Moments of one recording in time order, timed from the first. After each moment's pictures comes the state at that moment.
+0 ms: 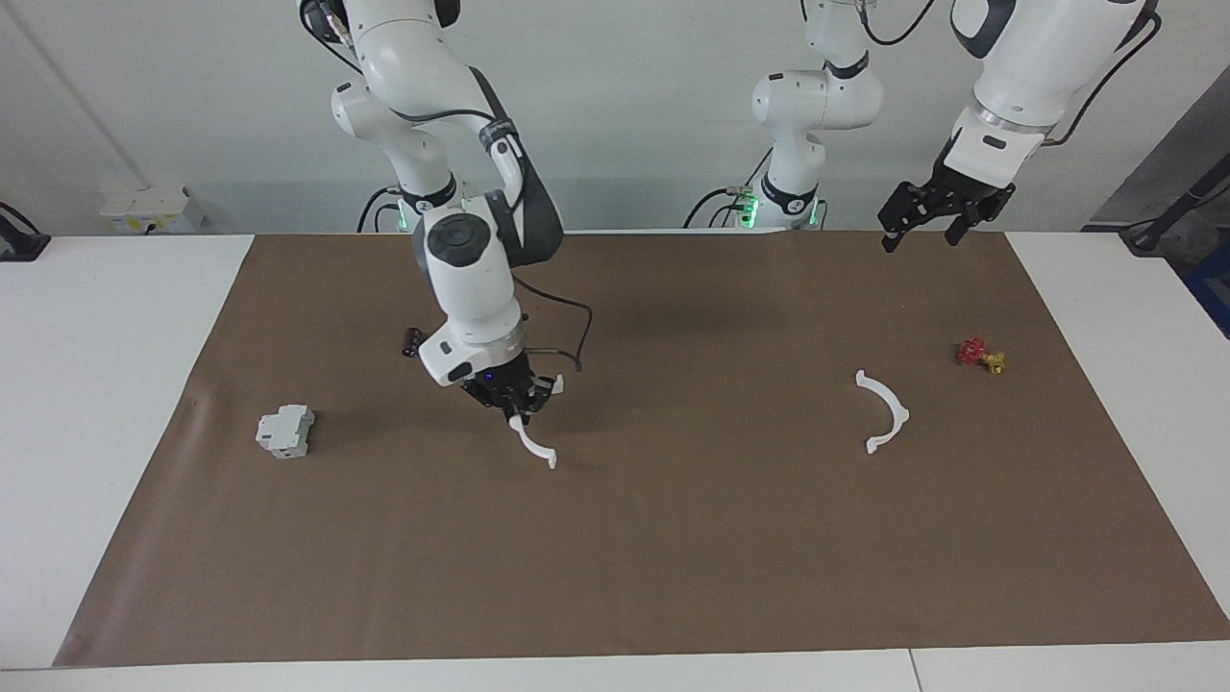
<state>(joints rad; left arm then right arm) -0.10 -0.13 0.00 -1.74 -0.03 1.58 -0.18 0.49 0.36 -0.10 -1.79 0.08 2.27 0.60</state>
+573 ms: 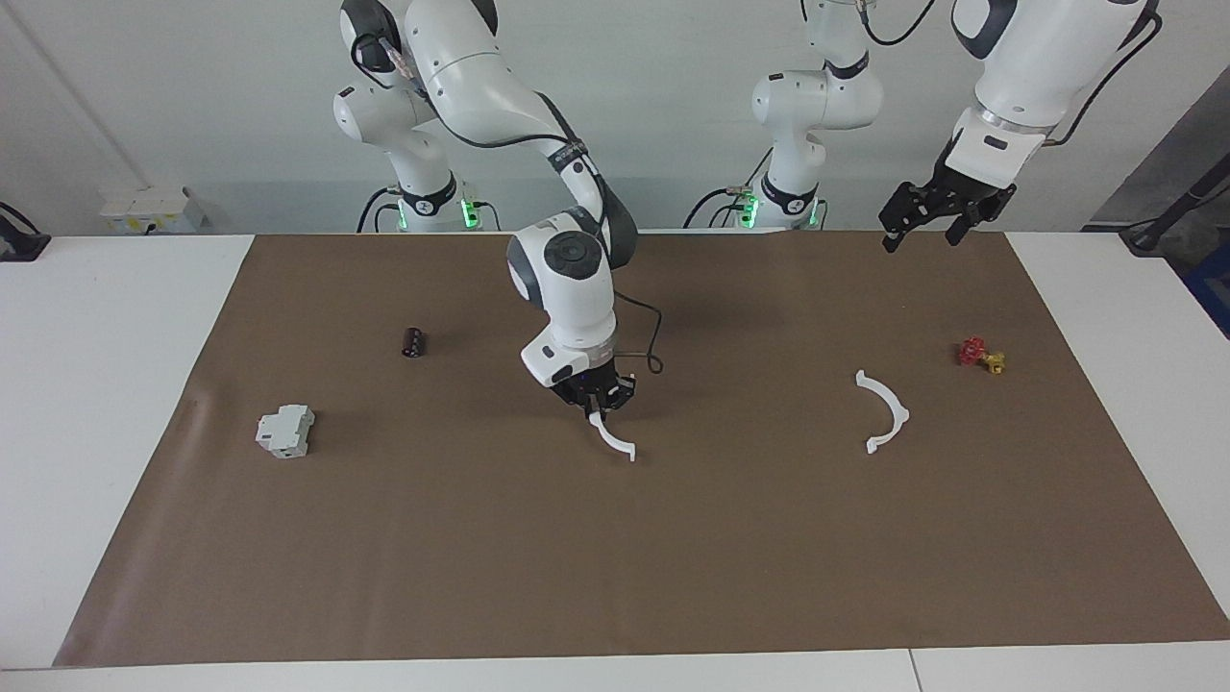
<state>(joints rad) -0.10 -0.13 0.00 -1.74 -0.03 1.58 -0.18 0.63 0.49 -0.10 -1.72 0.07 2.31 0.69</state>
